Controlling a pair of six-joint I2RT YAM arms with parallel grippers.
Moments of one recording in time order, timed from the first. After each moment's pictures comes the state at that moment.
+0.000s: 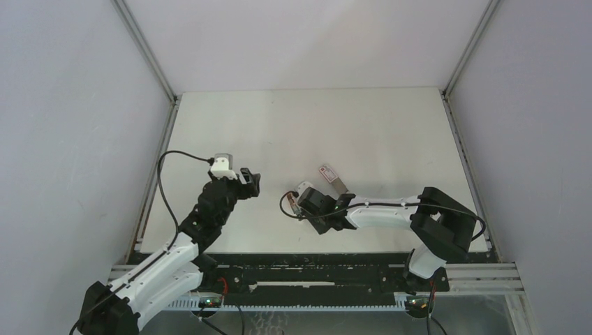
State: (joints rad) left arm -0.54 0.75 0.34 0.17 -0.30 -0.36; right arm 1.07 1.60 0.85 -0.36 0.17 0.28
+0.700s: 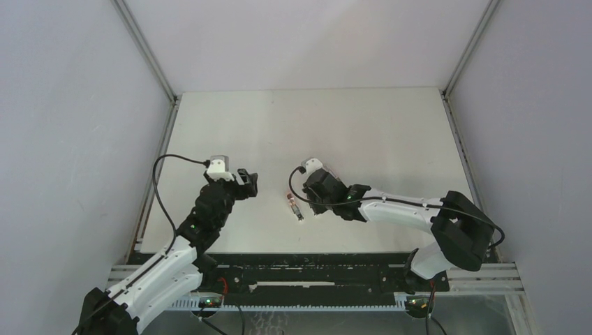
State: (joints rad) left arm -0.53 0.70 0.32 0.17 -0.34 -0.36; right arm 0.97 1.48 0.86 -0.23 0.21 0.29
